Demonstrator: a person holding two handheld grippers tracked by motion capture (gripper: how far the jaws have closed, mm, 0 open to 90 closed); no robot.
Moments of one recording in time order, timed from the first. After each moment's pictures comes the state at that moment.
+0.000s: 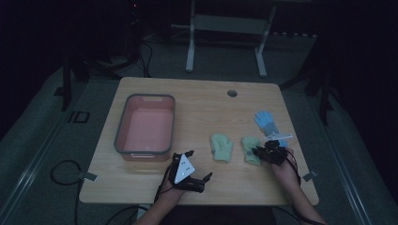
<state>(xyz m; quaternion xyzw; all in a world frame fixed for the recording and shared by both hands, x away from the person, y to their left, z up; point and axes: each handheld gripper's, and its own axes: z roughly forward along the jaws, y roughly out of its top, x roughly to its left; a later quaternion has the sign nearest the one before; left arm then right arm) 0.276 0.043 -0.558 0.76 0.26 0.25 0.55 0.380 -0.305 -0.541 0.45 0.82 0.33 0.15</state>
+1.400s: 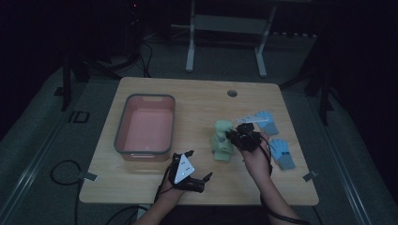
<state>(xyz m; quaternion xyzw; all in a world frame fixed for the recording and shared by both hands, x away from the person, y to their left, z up) 0.276 0.043 -0.558 0.76 0.26 0.25 0.55 0.367 -0.185 -0.453 0.45 0.79 0.37 0.17</state>
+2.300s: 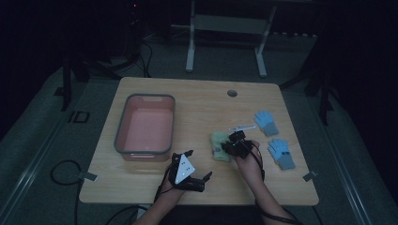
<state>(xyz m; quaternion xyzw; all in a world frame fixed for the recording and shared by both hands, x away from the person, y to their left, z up) 0.276 0.044 -0.558 0.75 0.27 0.25 0.55 0.382 -0.182 -0.514 0.48 0.81 0.32 0.13</state>
